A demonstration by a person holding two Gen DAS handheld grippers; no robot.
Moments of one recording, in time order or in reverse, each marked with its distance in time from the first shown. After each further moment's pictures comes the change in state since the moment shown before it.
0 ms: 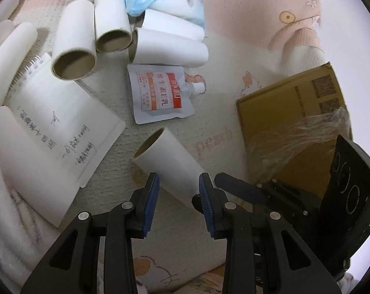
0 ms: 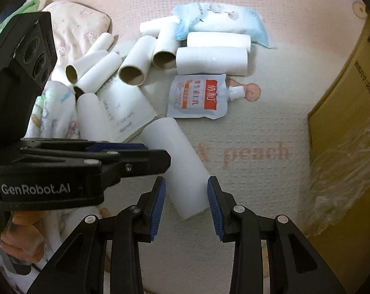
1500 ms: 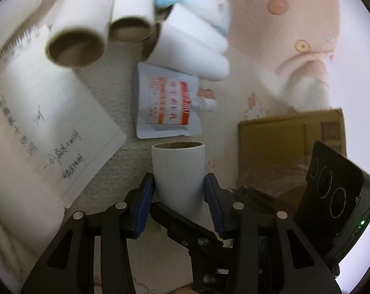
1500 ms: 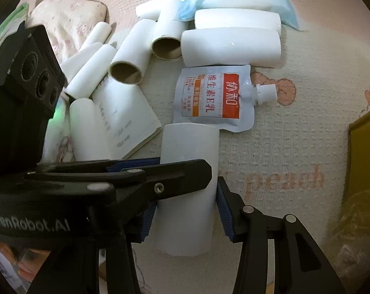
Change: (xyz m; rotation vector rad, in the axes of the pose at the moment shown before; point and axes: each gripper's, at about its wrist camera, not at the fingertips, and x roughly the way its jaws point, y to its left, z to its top) left arm 0.009 0.021 0.020 -0.156 -0.019 -0.124; right arm 0.038 -0.004 0.036 0.017 0.120 0.114
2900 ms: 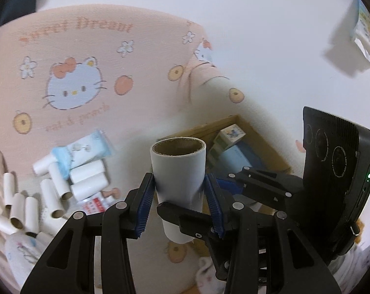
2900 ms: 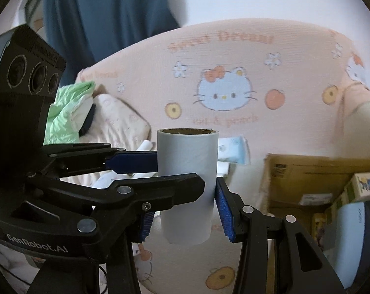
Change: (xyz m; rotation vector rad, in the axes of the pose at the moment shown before) left arm -0.117 -0.267 -0.063 0.681 -0.338 0.121; right arm -0.267 -0.003 -0.058 -0.113 -0.623 0.017
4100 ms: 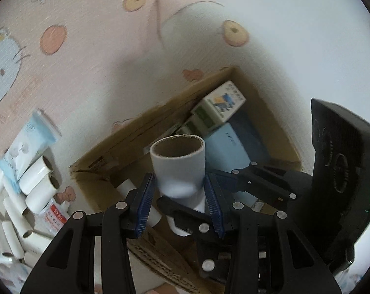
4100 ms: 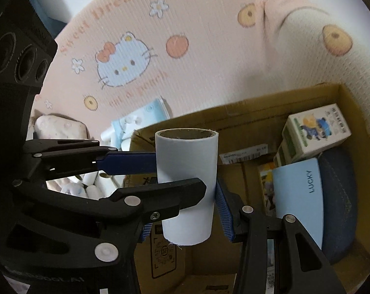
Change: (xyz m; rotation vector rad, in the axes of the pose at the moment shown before) left arm 0.174 -0.042 0.068 0.014 0.485 -0.051; right arm 0.019 -0.168 0.003 0.371 0.291 -0.140
